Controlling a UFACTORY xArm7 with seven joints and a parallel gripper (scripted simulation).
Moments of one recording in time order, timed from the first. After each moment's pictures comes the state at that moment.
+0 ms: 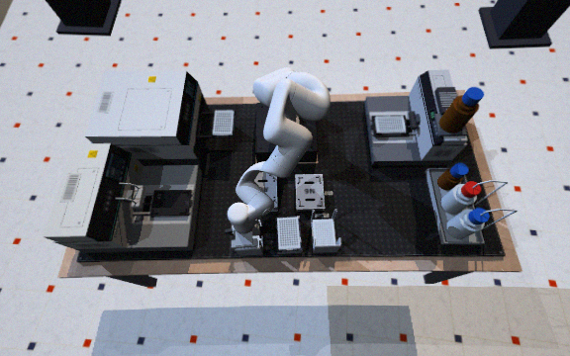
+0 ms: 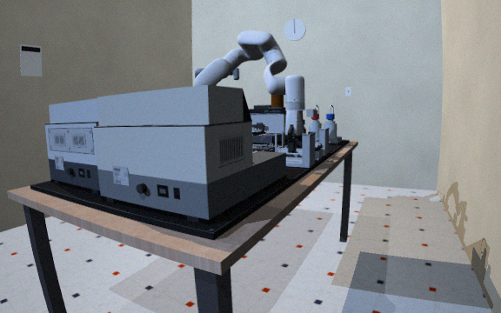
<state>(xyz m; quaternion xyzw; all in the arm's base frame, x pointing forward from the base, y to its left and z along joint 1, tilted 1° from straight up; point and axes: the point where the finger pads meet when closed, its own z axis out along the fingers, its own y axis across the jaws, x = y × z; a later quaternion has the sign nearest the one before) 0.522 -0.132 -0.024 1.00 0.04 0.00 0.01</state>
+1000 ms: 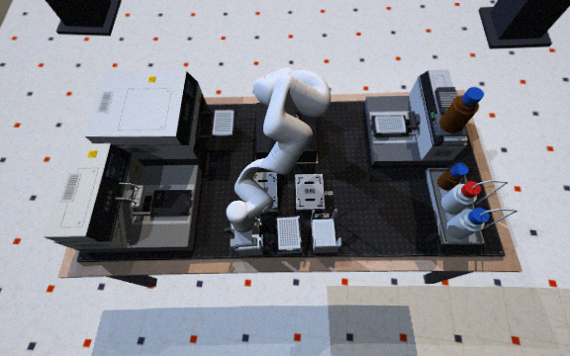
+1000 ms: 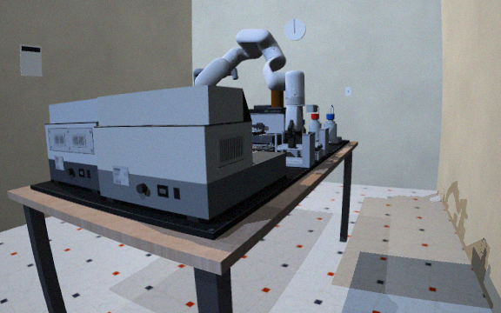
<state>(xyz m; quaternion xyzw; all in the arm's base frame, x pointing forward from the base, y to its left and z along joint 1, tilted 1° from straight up) 0.522 -0.132 -0.007 1.00 0.04 0.00 0.01</state>
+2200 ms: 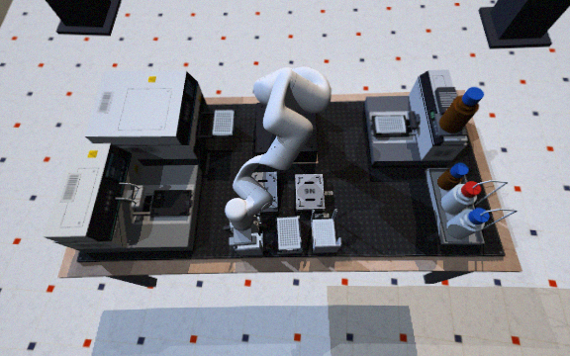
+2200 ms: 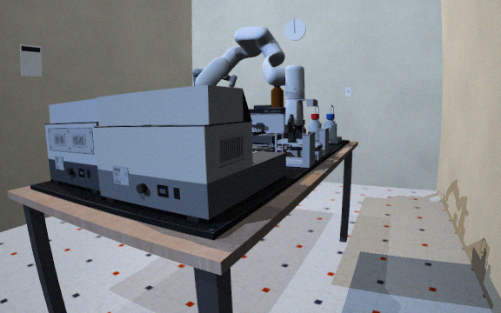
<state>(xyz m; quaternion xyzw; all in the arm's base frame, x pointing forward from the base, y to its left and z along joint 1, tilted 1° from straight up) 0.522 -0.132 0.015 1.00 0.04 0.00 0.01</state>
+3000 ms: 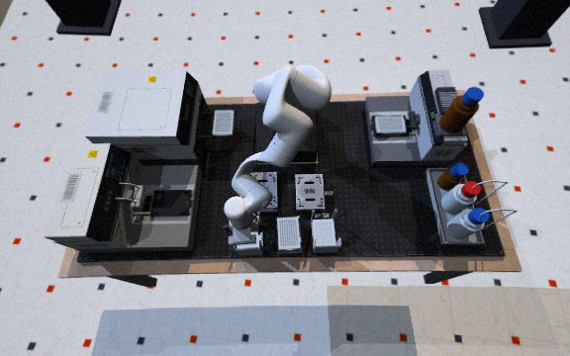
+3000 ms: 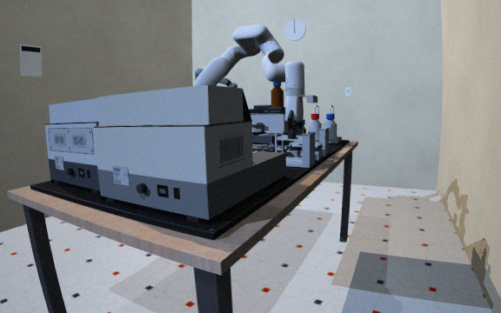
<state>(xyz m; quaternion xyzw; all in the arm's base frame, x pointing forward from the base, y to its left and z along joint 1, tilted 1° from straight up) 0.522 -0.132 0.030 1.00 0.04 0.00 0.01</state>
